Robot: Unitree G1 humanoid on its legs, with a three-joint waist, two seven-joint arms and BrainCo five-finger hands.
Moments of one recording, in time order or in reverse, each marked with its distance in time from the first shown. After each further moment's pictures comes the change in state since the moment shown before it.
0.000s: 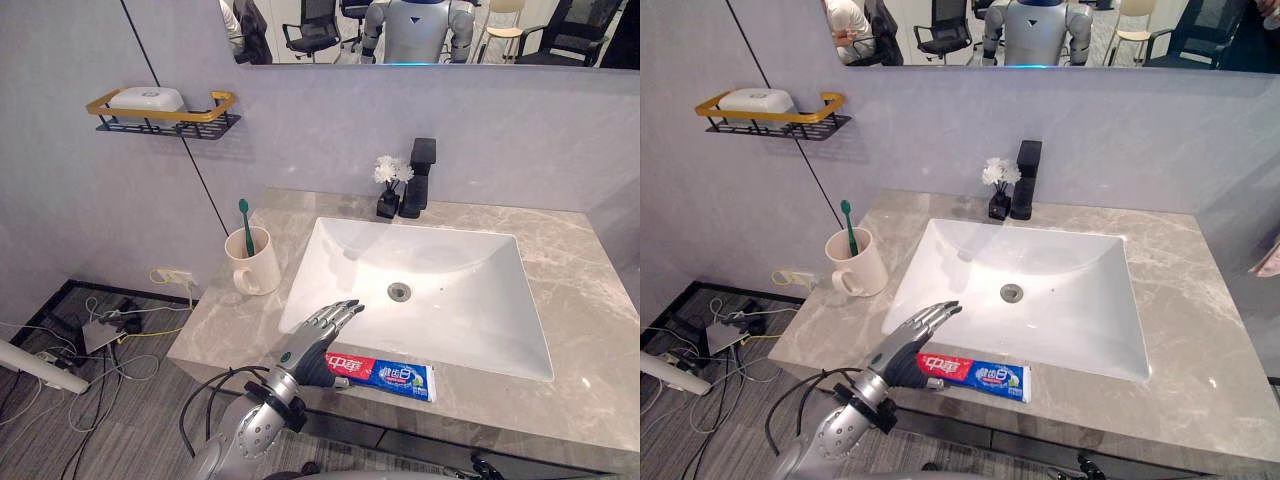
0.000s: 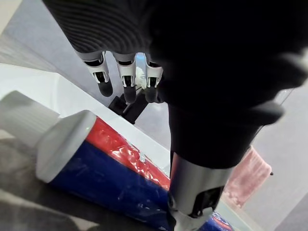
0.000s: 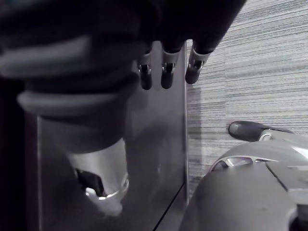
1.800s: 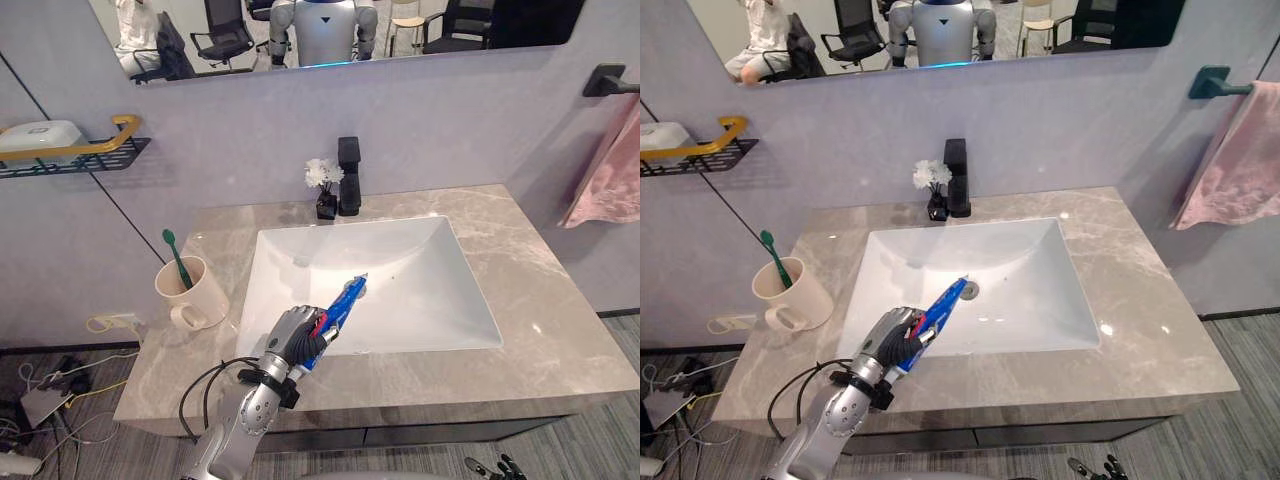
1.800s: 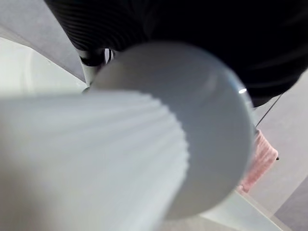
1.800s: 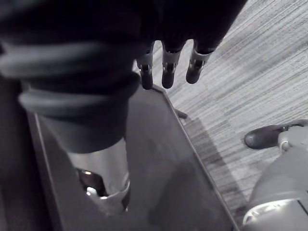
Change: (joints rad) left arm -0.085 -0.058 0.115 0.085 -0.011 0.067 0.088; right arm 0.104 0.041 -0.206 -0.254 0.127 0.002 -0.047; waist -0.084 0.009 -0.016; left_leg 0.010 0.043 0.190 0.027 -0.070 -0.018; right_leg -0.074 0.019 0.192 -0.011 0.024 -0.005
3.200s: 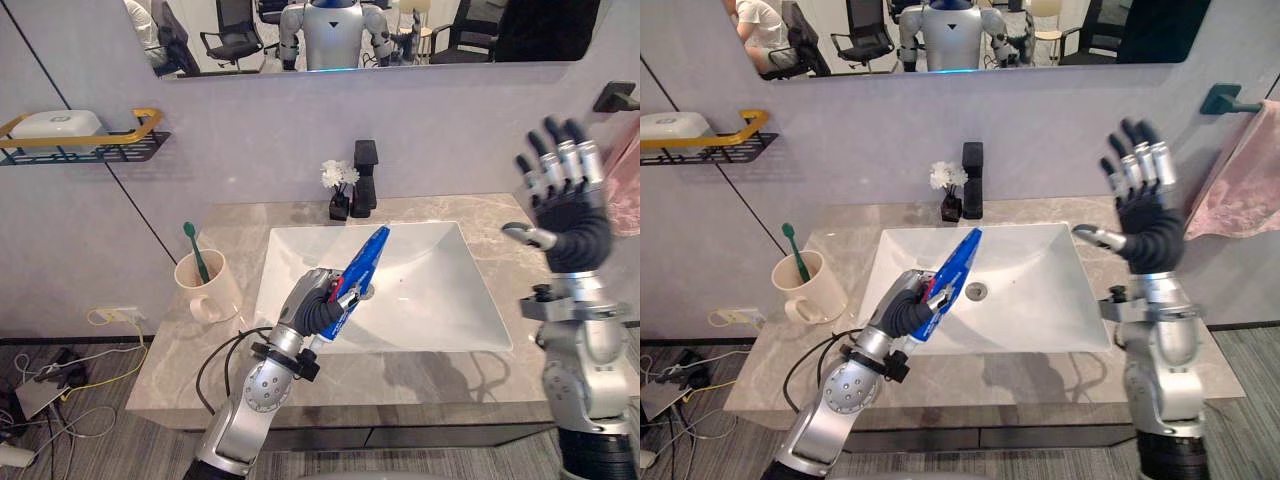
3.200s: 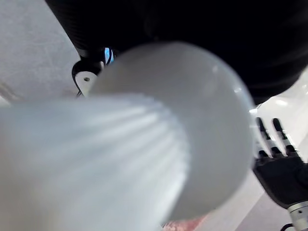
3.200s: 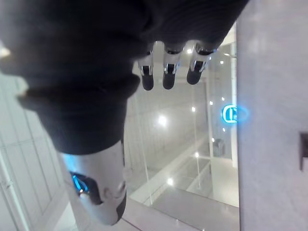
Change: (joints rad) left arm -0.119 -0.057 -0.076 -0.130 -0.165 -0.003 -0.045; right arm -0.380 -0.238 0.341 -1.058 0.396 -0.135 0.143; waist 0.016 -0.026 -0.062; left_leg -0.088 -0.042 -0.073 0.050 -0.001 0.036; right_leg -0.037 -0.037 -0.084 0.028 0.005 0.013
